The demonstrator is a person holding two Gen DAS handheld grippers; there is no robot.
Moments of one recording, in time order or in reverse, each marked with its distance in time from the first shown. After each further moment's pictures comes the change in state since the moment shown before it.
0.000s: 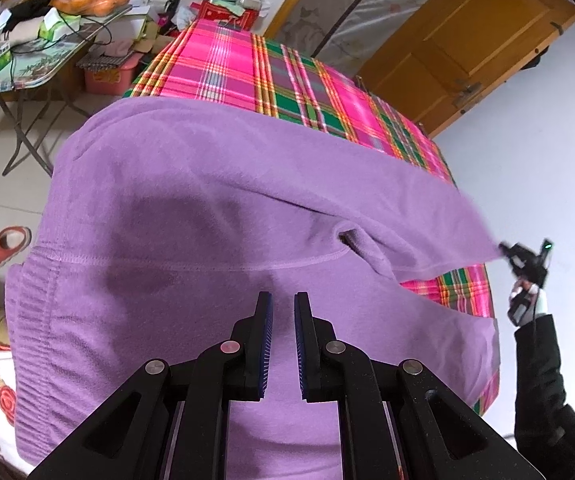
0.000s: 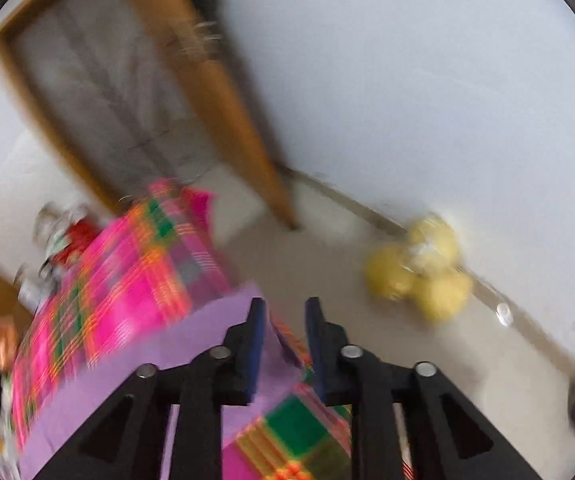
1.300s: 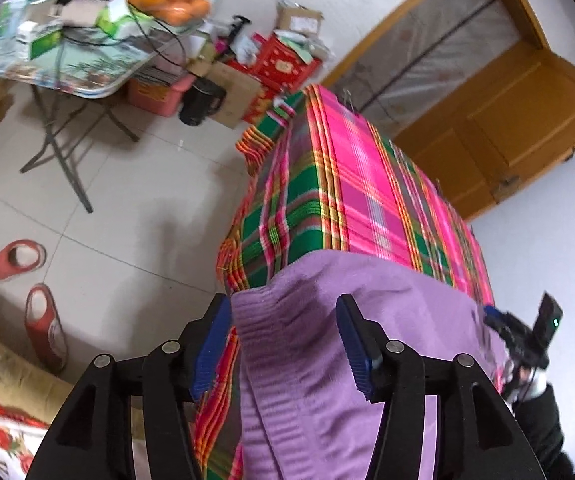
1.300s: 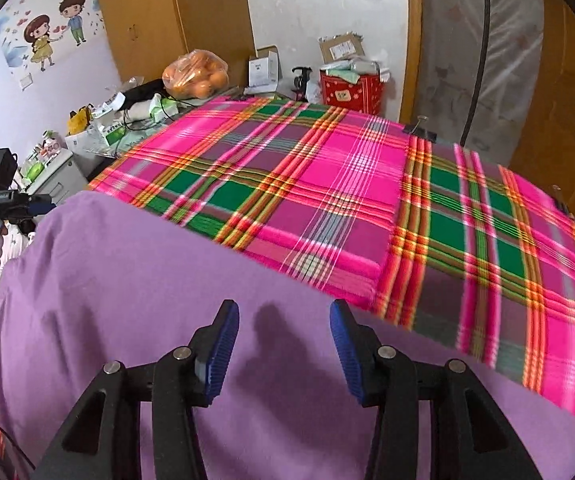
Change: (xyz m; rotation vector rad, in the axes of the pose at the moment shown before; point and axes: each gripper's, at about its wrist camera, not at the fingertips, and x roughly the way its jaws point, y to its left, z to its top) left arm 0.015 0.189 0.119 -0.152 -0.126 -0.016; right arm 0.015 0.368 -0.227 -1.097 0.292 0.531
